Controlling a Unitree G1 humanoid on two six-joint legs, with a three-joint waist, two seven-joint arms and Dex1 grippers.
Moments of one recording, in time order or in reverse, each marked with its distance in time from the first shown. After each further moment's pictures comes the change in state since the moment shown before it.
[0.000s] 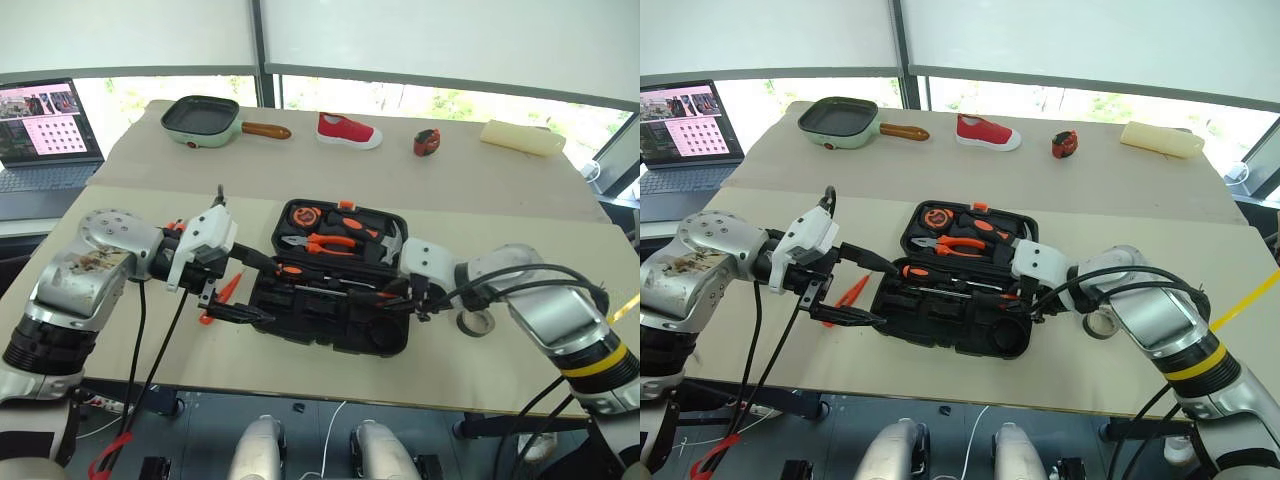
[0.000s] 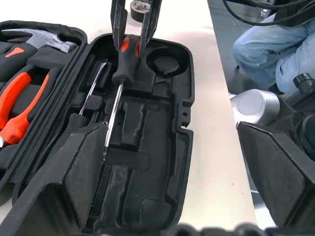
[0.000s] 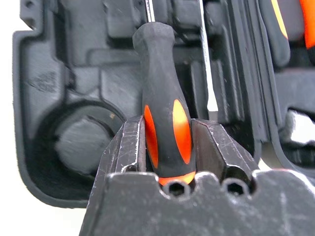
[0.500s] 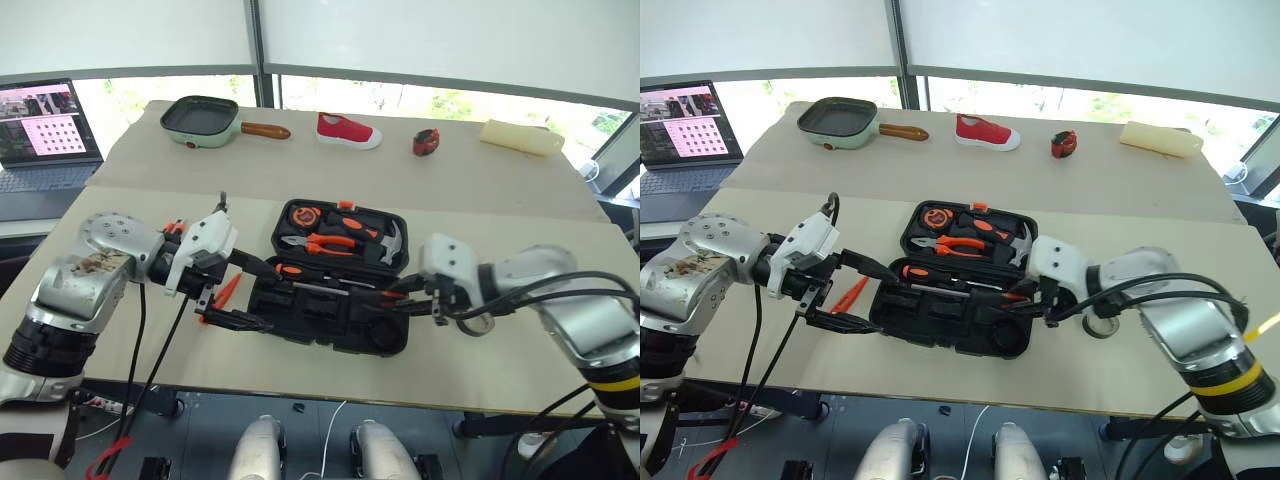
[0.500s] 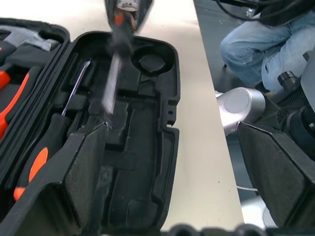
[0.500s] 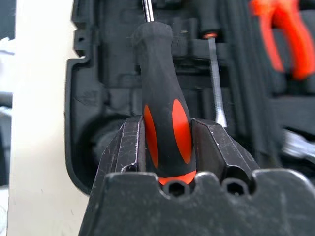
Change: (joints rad) left arm 0.004 0.000 -0.003 0.010 0.002 0.004 -0.041; right arm 0.056 -0.039 -0.068 -0.113 0.098 -0.036 0.010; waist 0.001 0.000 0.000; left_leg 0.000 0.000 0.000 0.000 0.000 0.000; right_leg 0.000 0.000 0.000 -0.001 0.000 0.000
